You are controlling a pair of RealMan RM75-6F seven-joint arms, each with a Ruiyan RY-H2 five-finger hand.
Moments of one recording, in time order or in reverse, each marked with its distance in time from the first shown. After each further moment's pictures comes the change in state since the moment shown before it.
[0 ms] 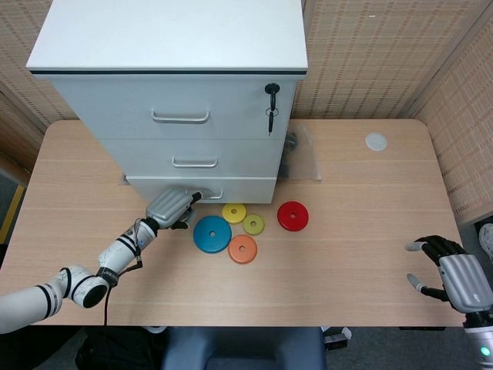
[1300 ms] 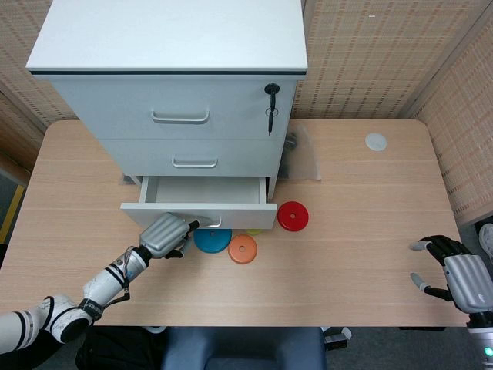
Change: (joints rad) left arm 0.101 0.105 0.091 -0.265 0.073 0.127 0.109; right arm -0.007 -0.006 0.004 0.023 0.006 0.011 0.028
